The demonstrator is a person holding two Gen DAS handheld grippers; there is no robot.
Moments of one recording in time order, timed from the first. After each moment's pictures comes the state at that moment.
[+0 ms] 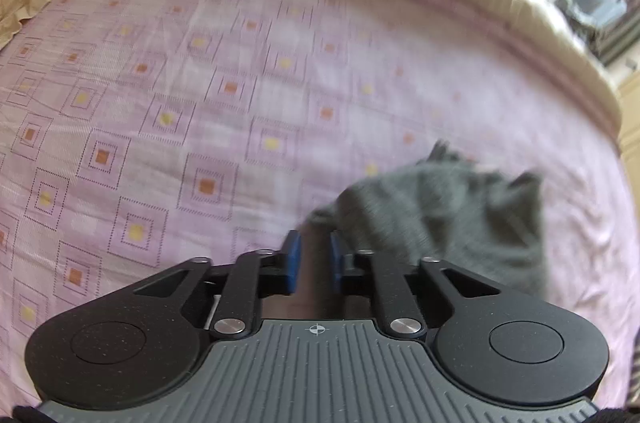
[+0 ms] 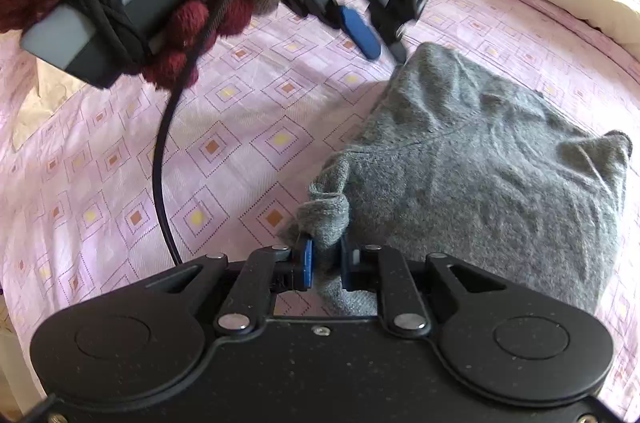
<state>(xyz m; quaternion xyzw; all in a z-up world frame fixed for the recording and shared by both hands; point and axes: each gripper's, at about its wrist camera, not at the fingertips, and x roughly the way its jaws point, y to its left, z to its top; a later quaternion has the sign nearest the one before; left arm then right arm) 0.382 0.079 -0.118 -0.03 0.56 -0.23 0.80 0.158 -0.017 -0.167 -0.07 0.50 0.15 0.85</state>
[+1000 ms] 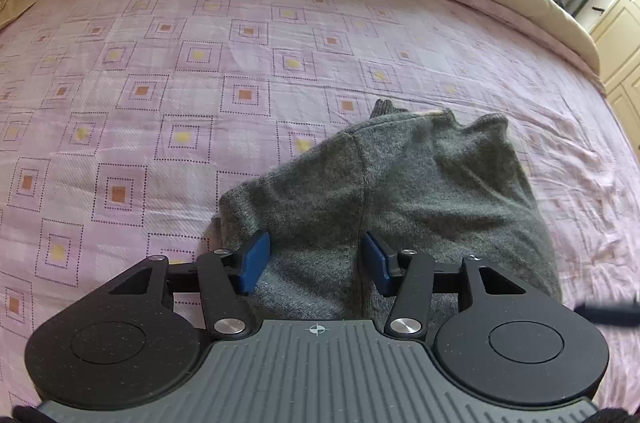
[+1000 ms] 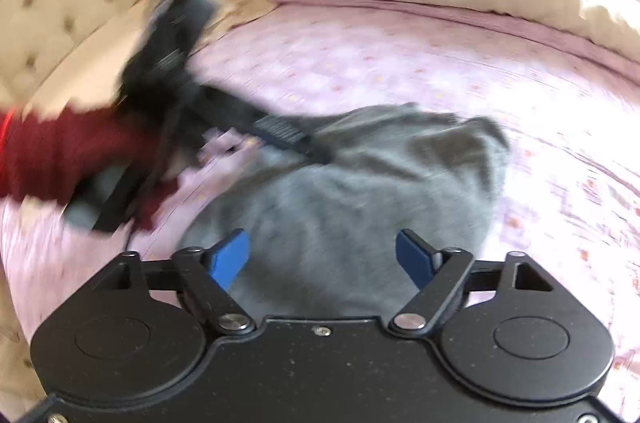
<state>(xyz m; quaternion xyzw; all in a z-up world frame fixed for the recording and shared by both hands) 0.348 0.027 -0.152 0.05 0.53 -0.29 0.80 0.153 -0.141 -0.118 0.04 0.45 0.10 0.89</state>
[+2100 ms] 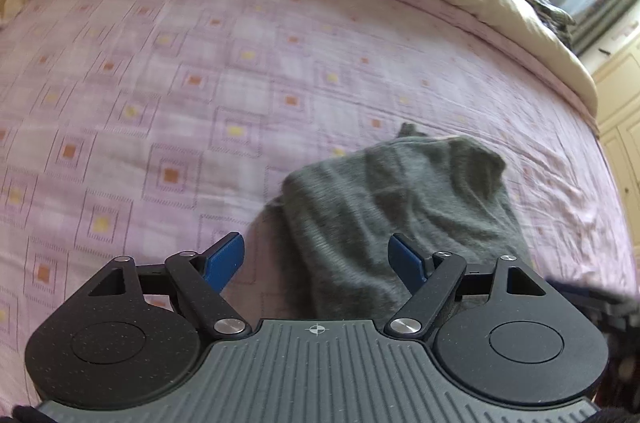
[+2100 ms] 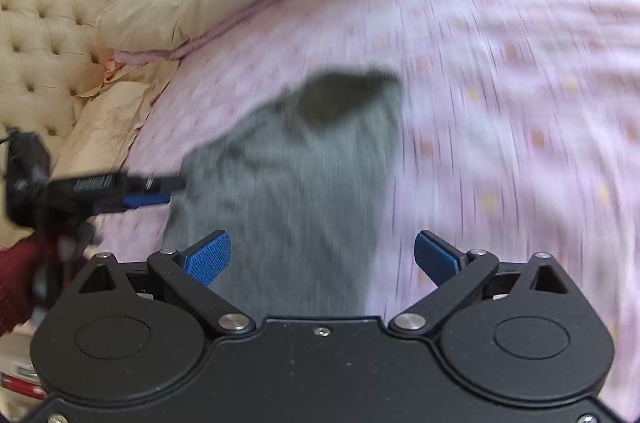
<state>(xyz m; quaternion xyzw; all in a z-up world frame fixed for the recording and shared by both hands) 0.363 0.073 -0.140 -0.03 0.55 -0.27 0.79 0.141 -0.235 -0.173 0.29 0.46 0.02 0.84</state>
